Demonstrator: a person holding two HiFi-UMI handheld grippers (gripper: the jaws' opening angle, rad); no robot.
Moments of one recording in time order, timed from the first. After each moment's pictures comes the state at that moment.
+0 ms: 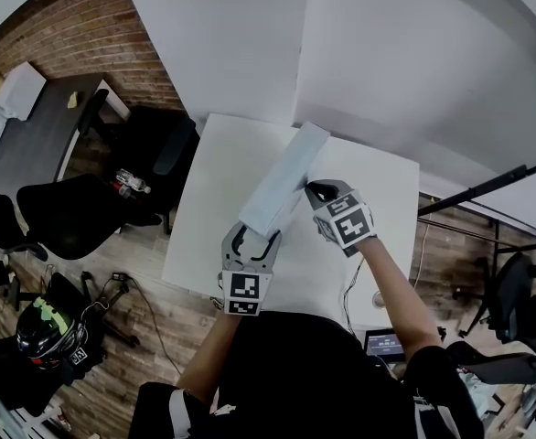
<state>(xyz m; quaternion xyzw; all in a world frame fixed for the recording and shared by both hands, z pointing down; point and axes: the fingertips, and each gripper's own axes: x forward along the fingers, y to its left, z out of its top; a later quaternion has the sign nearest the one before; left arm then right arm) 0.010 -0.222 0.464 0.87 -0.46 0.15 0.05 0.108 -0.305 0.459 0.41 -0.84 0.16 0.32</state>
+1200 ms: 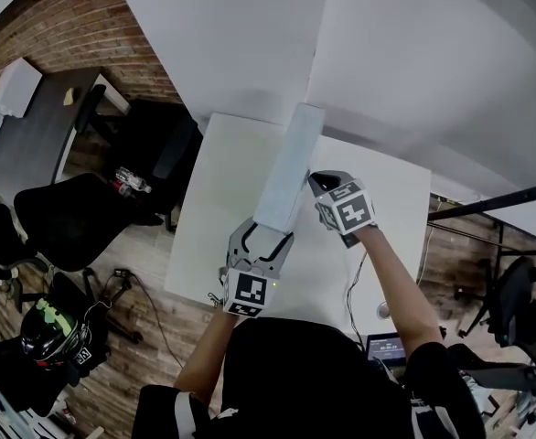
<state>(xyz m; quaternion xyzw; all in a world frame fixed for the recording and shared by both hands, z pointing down) 0.027 -0.260 0.467 0.90 -0.39 0.18 0.02 0.110 -0.378 0.495 0.42 -0.82 0.20 0.33</state>
